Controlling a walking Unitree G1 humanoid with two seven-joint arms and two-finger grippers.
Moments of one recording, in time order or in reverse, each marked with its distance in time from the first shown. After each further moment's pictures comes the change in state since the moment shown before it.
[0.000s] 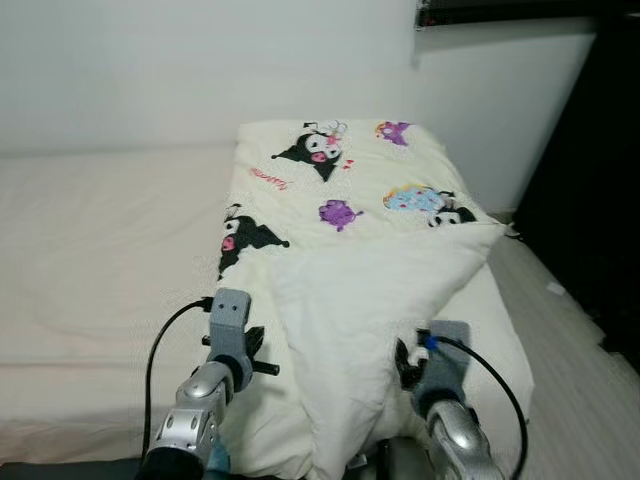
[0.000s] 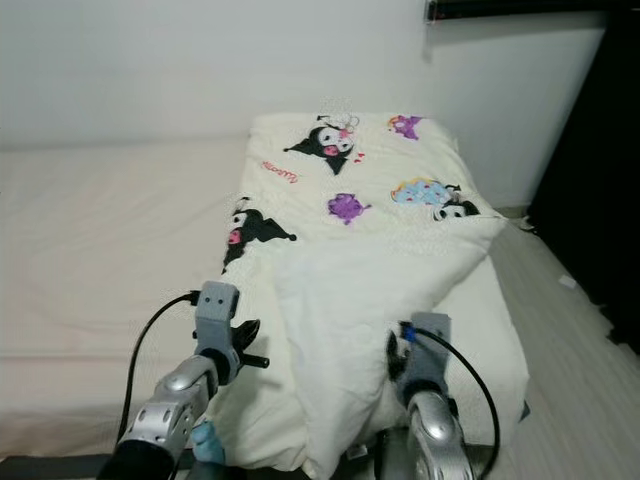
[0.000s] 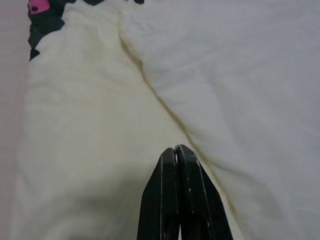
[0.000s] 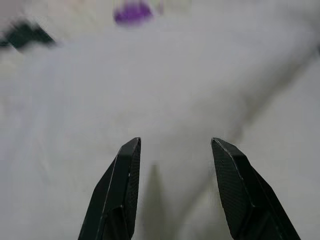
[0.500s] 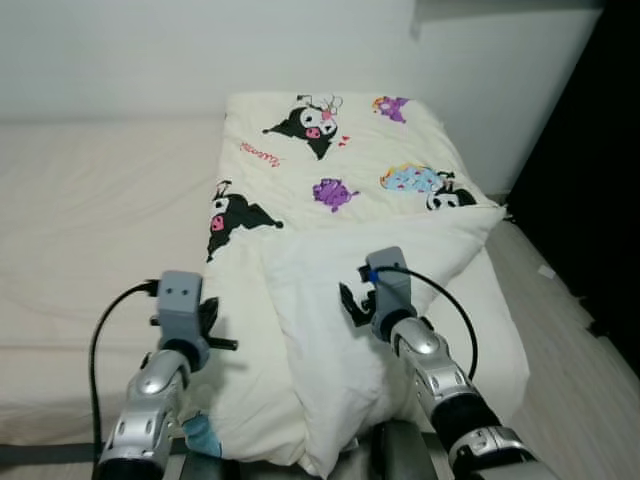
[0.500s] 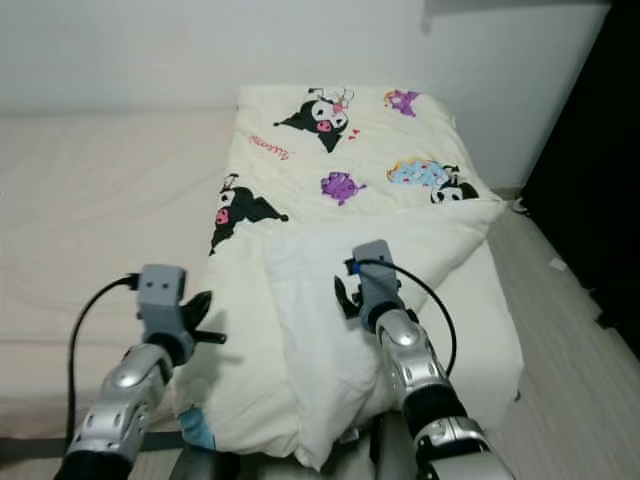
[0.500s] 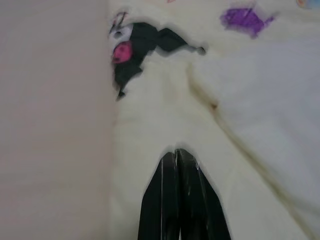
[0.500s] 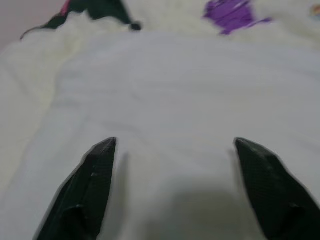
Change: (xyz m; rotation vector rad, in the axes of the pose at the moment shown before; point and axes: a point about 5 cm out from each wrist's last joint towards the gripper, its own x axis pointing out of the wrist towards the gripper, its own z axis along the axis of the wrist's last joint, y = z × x) left arm -0.033 0.044 0.050 0.084 -0.250 0.130; right arm 0.067 0.031 0.039 -0.187 0.040 0.281
